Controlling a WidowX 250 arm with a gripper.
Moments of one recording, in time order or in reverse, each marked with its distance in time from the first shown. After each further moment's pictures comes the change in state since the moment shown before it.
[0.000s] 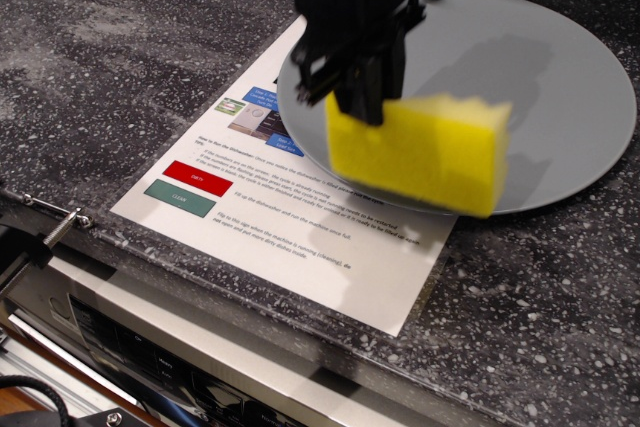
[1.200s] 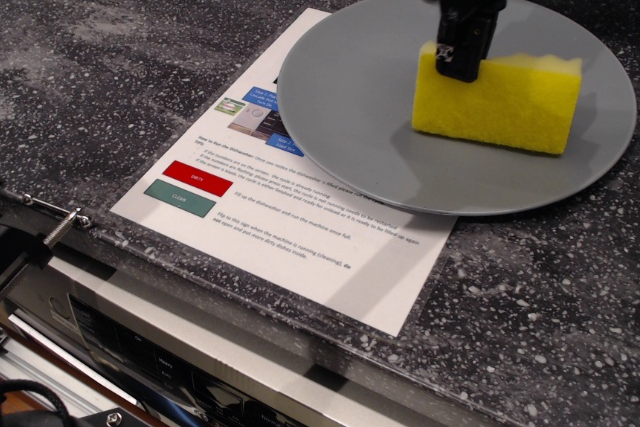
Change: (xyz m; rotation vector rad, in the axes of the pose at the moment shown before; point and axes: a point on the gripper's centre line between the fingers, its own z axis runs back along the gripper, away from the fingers) arm -0.013 -0.097 -0.035 0.080 -0.121 0.236
